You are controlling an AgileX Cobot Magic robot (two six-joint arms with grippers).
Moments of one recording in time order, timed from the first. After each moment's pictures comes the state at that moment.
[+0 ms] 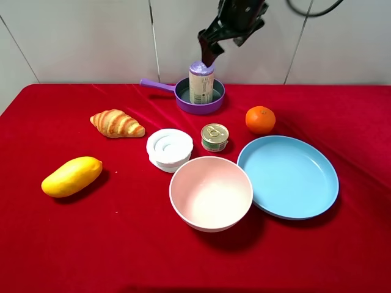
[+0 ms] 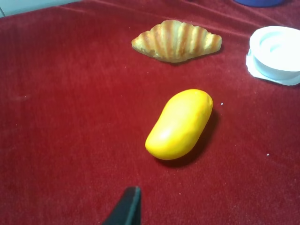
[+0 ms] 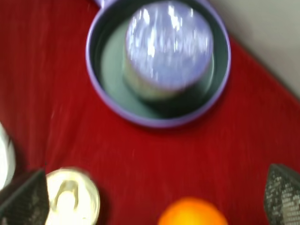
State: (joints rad) left arm -0.14 -0.01 -0.48 -0.07 1.06 0.15; right arm 0.49 2.15 -2.06 0.01 1.15 -0.33
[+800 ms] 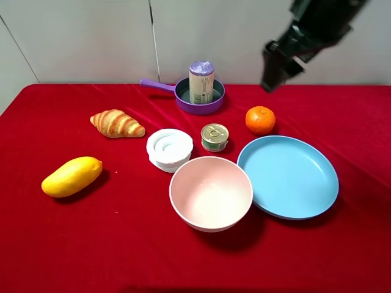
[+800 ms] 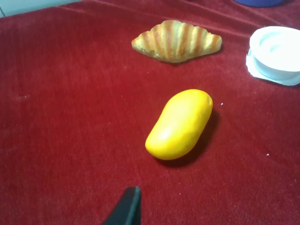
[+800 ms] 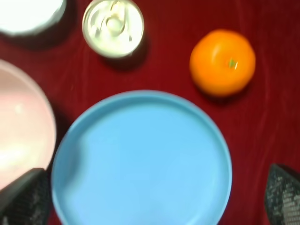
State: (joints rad) left arm -0.14 -0.01 -0.48 -0.07 1.06 0.15; right arm 0.49 1.50 -1.34 -0.01 1.14 -0.30
